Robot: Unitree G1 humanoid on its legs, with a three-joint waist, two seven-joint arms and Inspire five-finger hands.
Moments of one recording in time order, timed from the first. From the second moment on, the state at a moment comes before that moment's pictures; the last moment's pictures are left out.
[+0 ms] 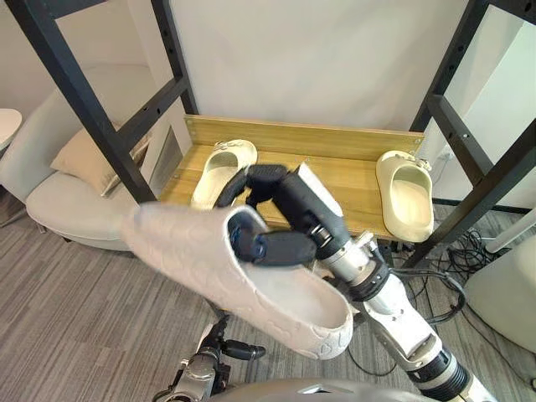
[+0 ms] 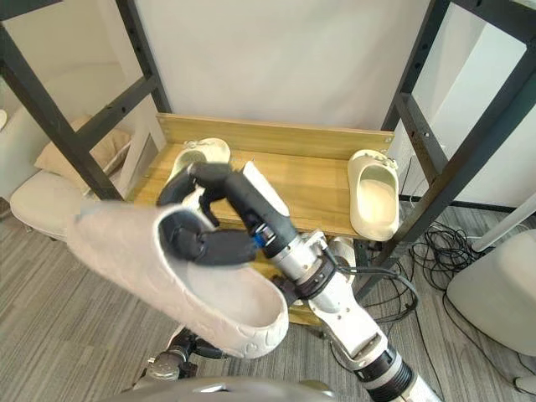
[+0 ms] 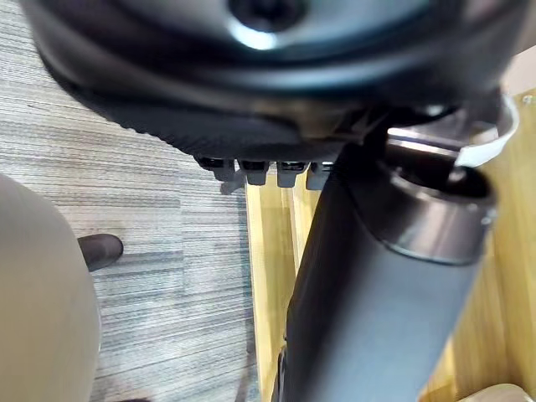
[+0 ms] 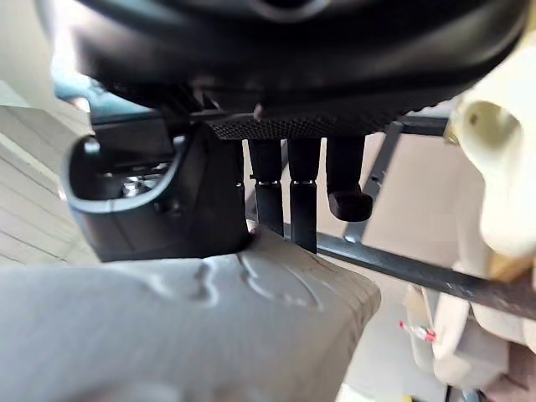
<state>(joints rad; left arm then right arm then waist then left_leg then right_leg) 0.03 0.10 -0.14 1.07 0.05 -0.10 0.06 -0.06 -0.35 0.57 -0.36 0.20 -0.24 0.17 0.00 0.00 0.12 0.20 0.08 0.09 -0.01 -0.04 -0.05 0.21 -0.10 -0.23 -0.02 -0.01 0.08</state>
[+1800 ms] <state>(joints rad) -0.26 0.13 0.06 0.69 -0.12 -0.18 0.13 -0.53 -0.44 0.21 -0.08 -0.45 -0.12 -0.38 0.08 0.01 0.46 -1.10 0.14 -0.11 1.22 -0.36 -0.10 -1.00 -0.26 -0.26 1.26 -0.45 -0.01</state>
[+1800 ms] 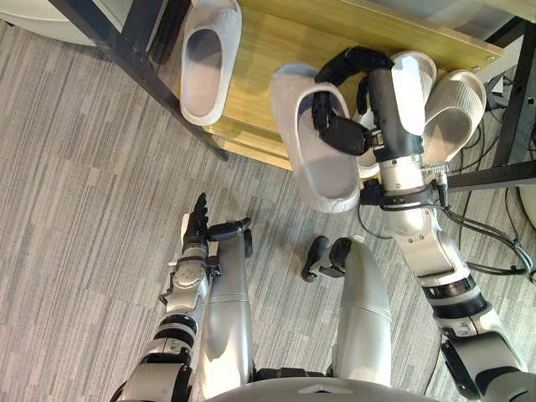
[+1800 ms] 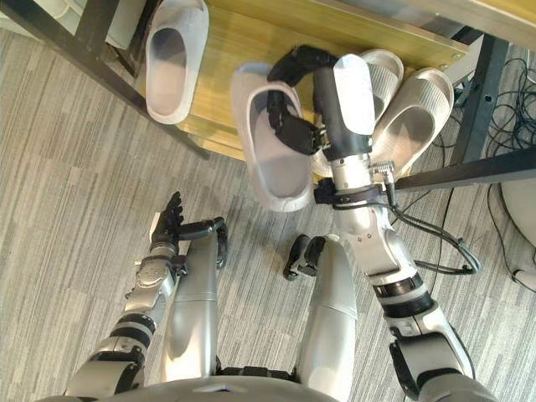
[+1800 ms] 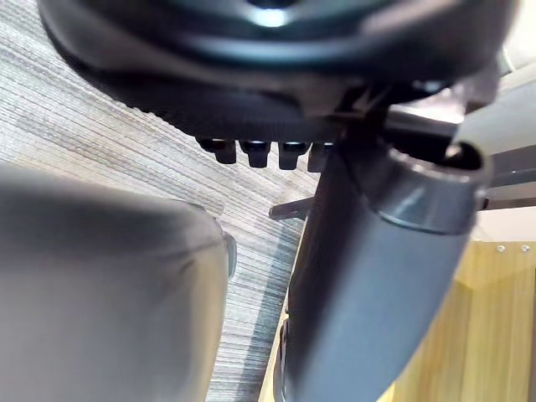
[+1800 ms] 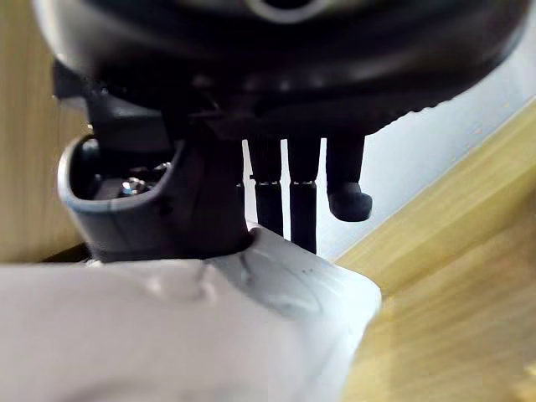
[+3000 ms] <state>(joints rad) -0.29 0.12 0.02 0.73 -0.14 -0.17 0.20 -0.90 -0.29 0.17 0.39 -0.24 -0.03 -0.49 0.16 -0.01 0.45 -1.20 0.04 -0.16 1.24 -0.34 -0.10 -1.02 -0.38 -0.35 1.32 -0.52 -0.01</state>
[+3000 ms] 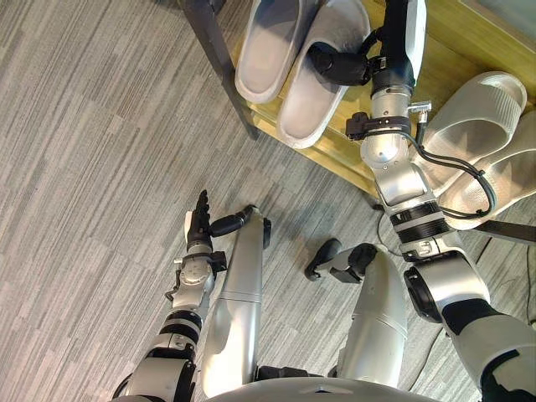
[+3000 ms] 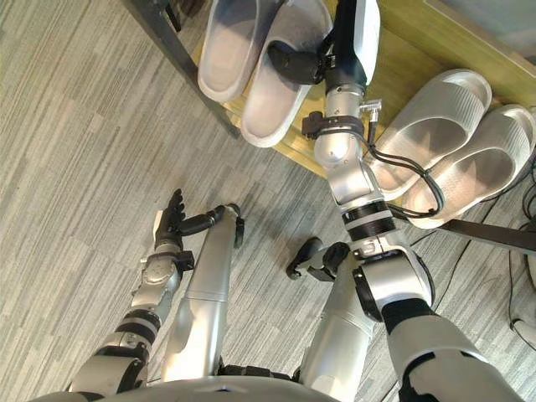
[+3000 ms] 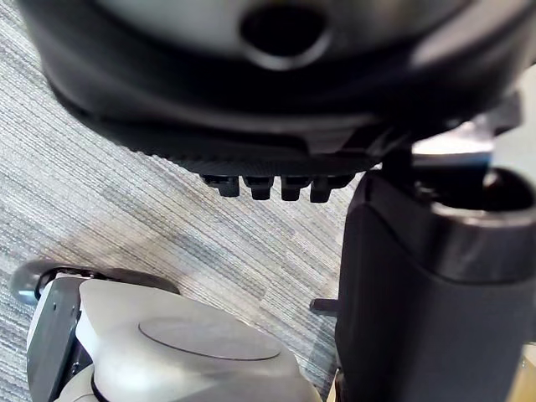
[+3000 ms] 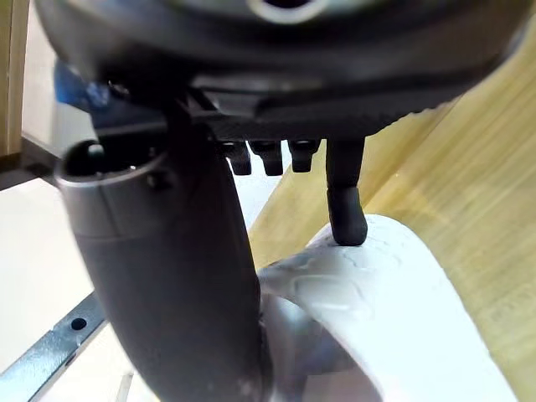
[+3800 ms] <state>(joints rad) -0.20 0.13 0.06 0.74 -0.11 -0.12 0.20 -0.36 -0.08 0.20 -0.02 -0.21 -0.10 -0.38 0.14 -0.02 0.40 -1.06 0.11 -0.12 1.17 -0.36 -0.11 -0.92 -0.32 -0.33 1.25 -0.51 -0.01</state>
